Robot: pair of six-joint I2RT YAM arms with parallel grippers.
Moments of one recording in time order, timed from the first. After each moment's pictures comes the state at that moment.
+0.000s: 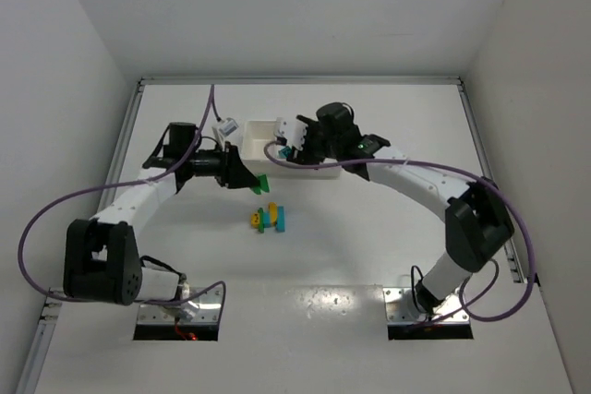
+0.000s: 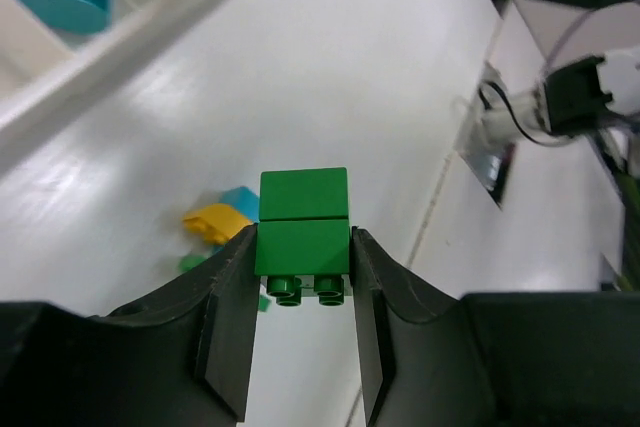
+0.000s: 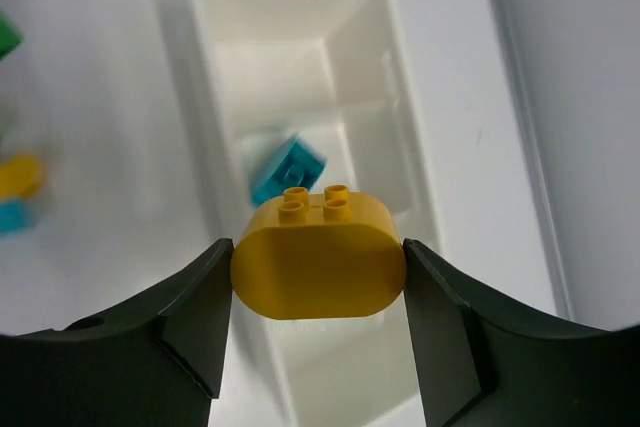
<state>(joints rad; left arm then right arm) -0.11 1.35 0.84 -0.27 1.04 -0.03 0.66 1.61 1.16 -0.14 -0.19 -0.77</state>
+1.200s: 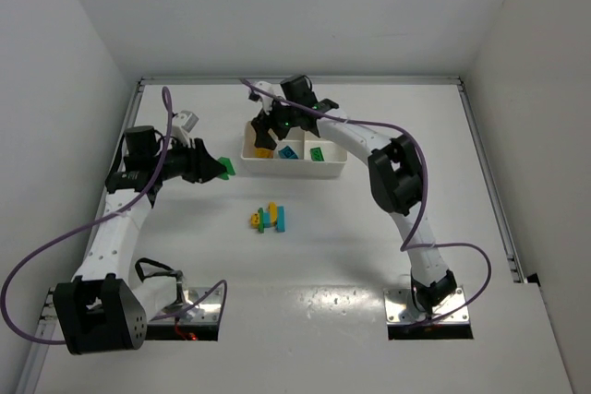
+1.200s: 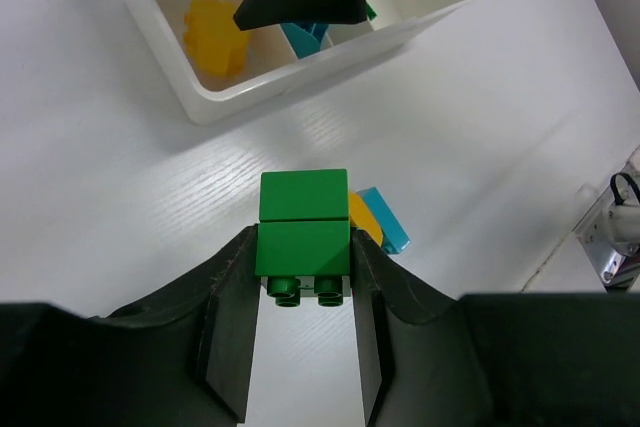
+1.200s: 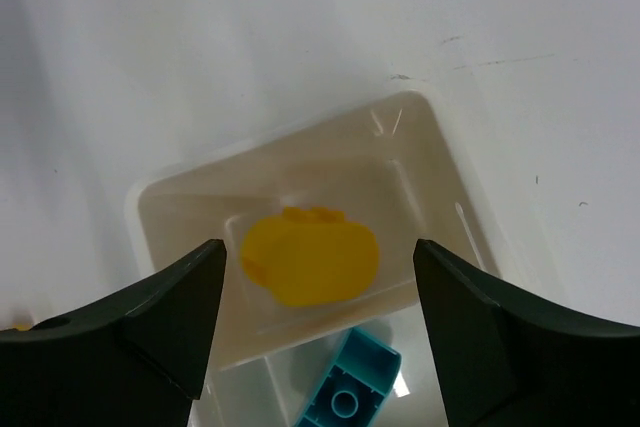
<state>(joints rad) 0.11 1.07 0.83 -0.40 0.79 0.00 0.59 2.33 1.95 -0.29 -0.49 -0.32</state>
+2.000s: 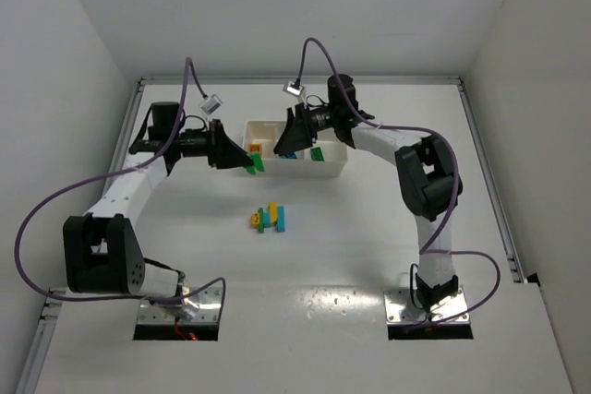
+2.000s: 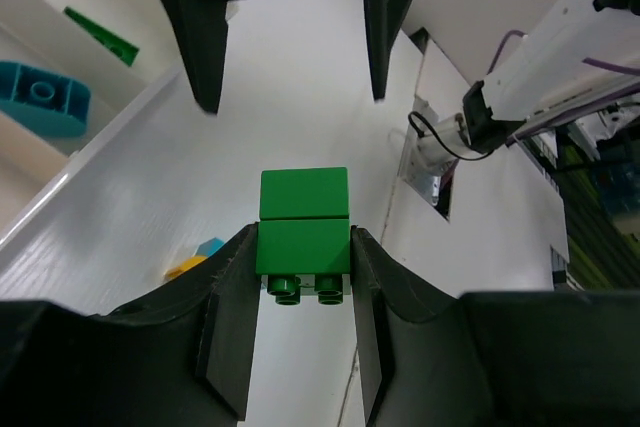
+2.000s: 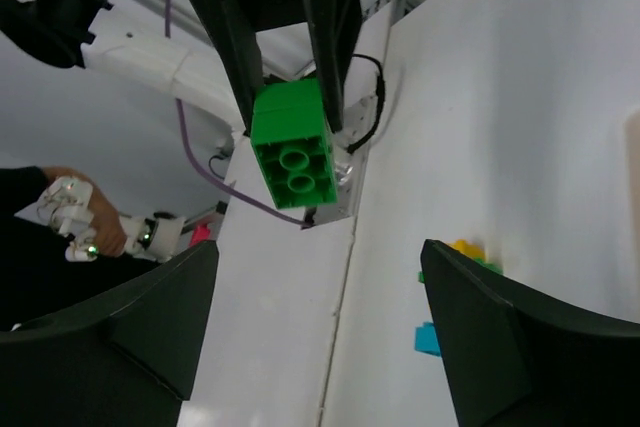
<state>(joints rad) 0.00 1.37 0.99 -0.30 1.25 -0.04 0.42 2.11 1.47 0.42 -1.45 0.65</state>
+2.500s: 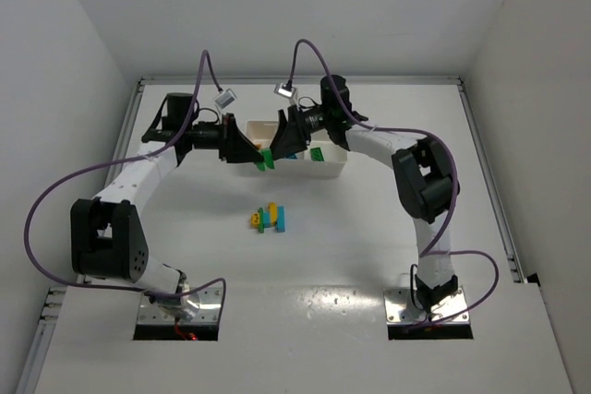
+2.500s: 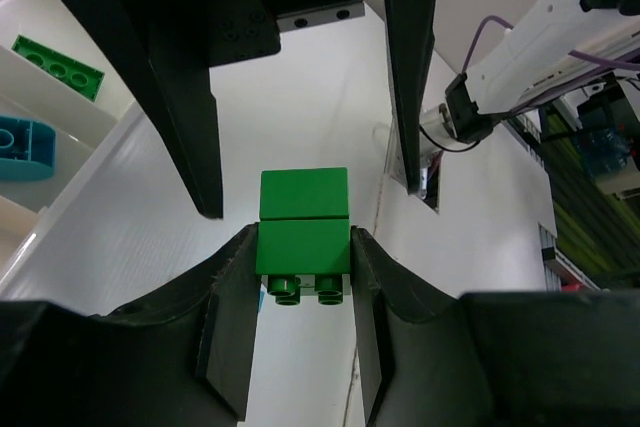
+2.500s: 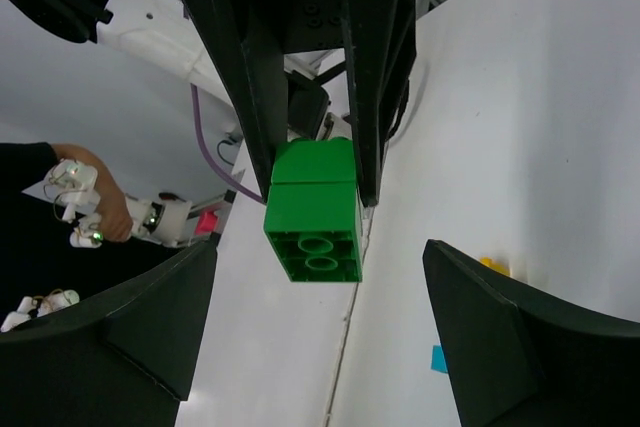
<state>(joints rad) -0.10 1.47 1.09 -0.30 1.27 -0.03 0.49 2.10 1.48 0.48 -1.47 0.70</state>
